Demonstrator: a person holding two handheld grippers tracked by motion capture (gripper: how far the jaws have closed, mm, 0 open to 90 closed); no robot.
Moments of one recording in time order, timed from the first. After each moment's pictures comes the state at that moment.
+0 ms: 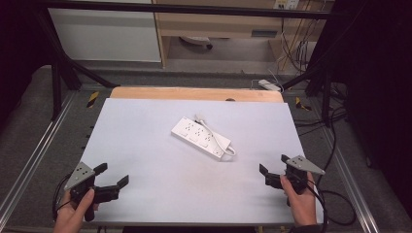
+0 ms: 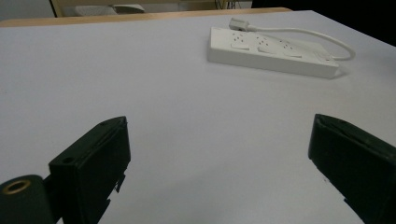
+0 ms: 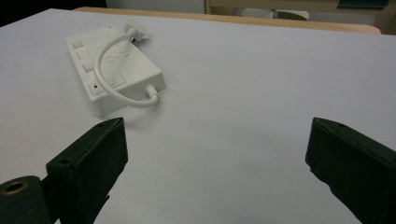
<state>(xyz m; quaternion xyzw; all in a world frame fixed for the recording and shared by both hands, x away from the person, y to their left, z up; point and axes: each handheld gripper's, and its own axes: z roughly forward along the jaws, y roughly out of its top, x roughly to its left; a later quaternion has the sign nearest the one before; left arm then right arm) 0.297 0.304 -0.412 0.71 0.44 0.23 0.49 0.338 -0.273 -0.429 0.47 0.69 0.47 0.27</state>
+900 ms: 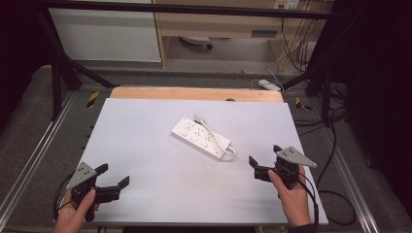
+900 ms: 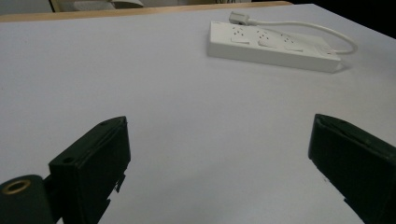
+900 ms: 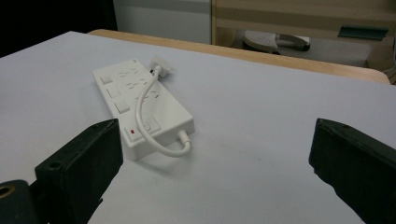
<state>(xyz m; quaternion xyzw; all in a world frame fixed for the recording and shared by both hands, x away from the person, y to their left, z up) 0.298 0.302 -0.414 0.72 0.44 0.23 0.48 0.341 -0.233 -0.388 0.46 0.69 0.48 0.29</state>
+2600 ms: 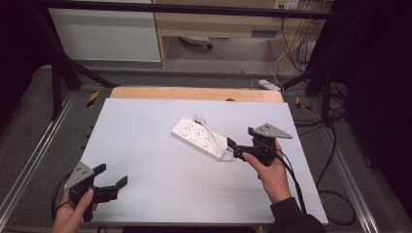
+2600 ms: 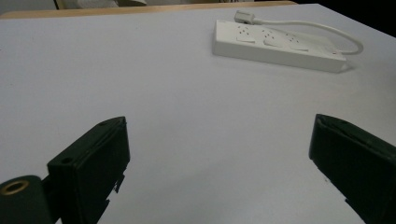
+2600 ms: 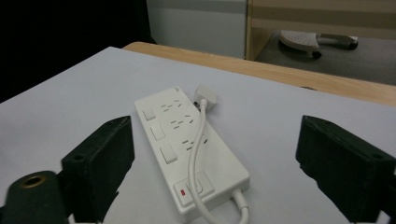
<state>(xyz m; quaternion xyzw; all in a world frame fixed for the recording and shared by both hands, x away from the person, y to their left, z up) 0.299 0.308 -0.414 0.72 0.45 0.22 0.48 0.390 -0.177 -0.354 0.43 0.71 0.51 0.24</state>
